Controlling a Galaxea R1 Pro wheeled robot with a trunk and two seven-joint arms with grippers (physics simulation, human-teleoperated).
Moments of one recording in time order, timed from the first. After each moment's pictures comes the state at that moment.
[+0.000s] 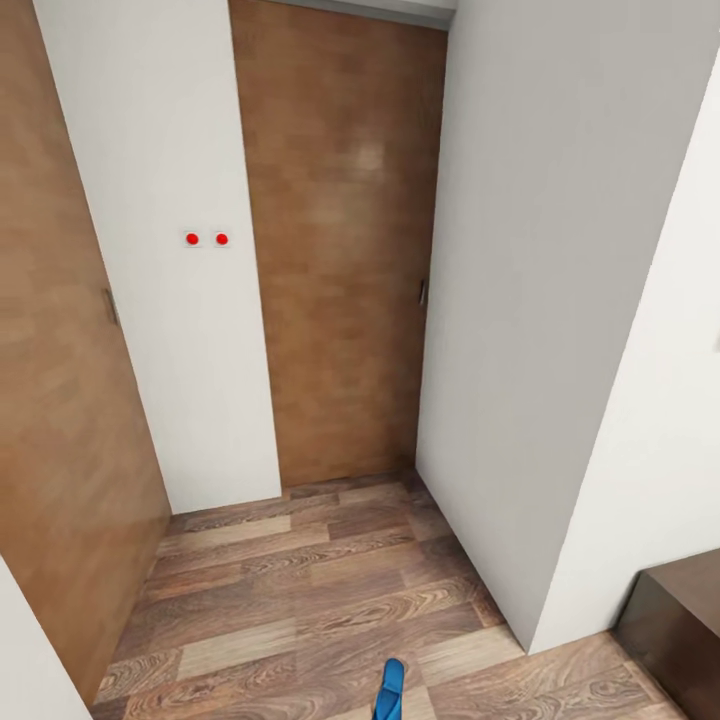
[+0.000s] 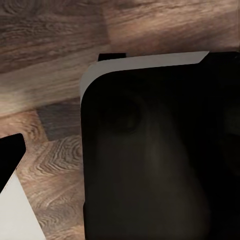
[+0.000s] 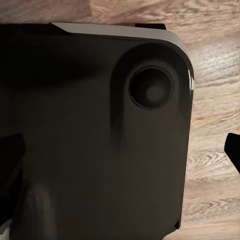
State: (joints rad) left arm -0.01 0.01 -0.01 -0.01 -0.01 -0.14 0.00; right arm 0.00 0.02 0.00 -0.04 0.00 0.00 0.00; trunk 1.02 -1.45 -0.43
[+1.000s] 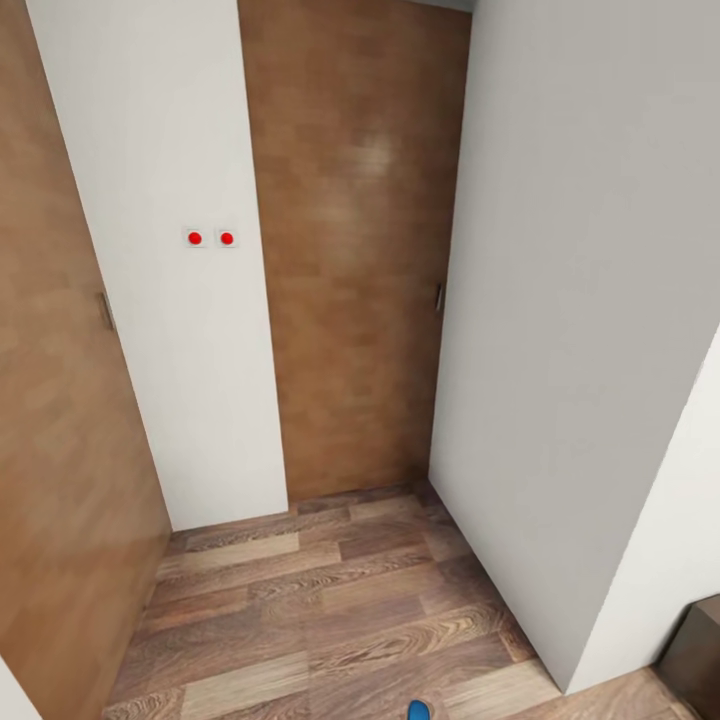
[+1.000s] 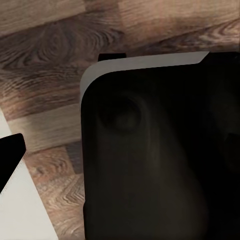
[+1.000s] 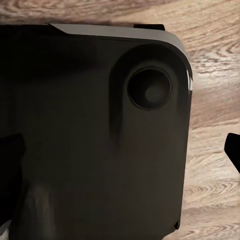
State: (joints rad) left arm -0.01 0.01 -0.01 -0.01 -0.01 -0.14 0.00; right arm 0.00 0.02 0.00 -0.05 0.00 0.00 0.00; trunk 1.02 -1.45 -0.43
